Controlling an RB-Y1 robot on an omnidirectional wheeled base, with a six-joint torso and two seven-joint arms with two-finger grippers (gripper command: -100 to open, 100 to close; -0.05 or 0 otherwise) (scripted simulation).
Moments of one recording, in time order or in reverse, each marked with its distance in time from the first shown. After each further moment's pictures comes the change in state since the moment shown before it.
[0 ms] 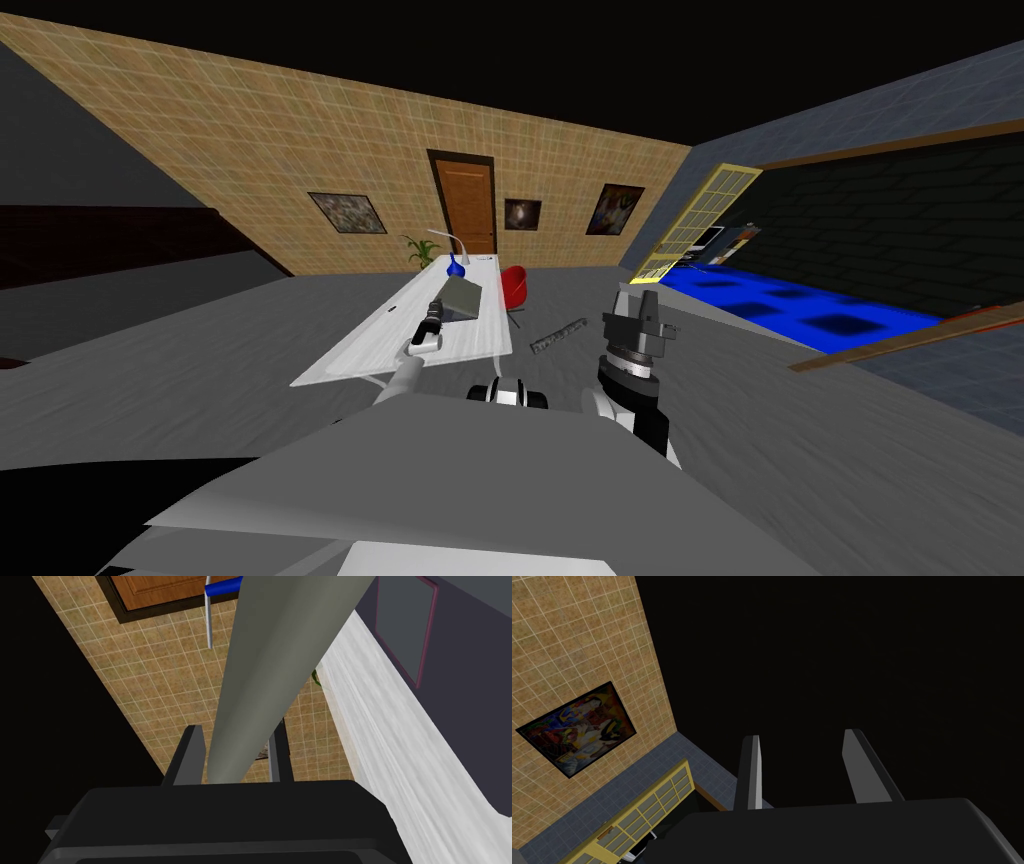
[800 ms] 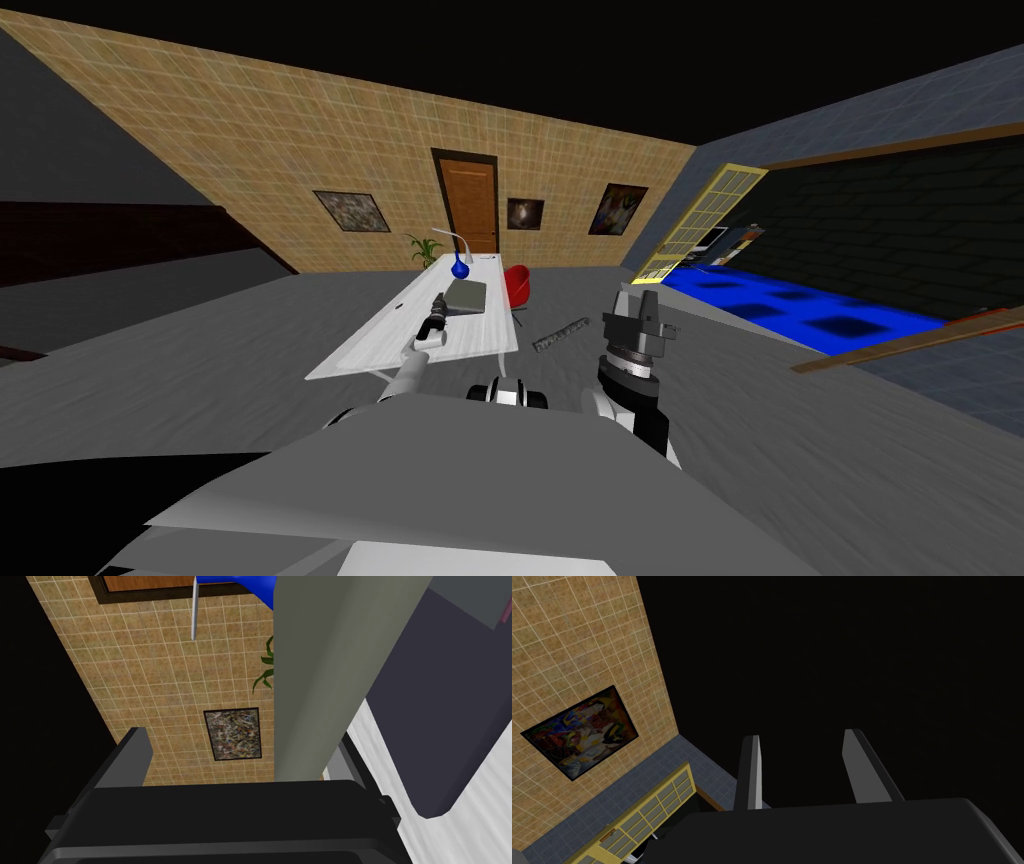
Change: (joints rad) left arm -0.054 -0.008 -0.008 0.042 0.048 0.014 0.063; right arm 0.000 0.000 0.000 0.000 0.000 0.000 0.000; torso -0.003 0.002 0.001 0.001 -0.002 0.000
